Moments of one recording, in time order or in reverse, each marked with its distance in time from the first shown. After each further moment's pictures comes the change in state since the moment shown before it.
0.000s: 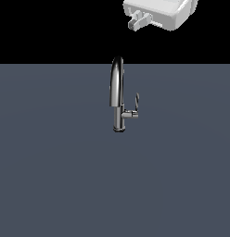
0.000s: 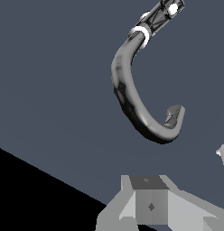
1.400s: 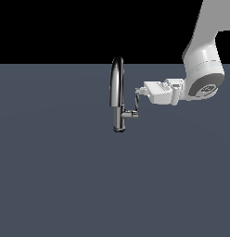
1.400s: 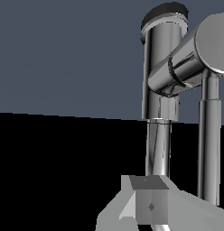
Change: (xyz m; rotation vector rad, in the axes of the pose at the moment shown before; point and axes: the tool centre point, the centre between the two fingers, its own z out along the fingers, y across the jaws) arm 0.212 0.034 0.068 0.540 -0.482 0.541
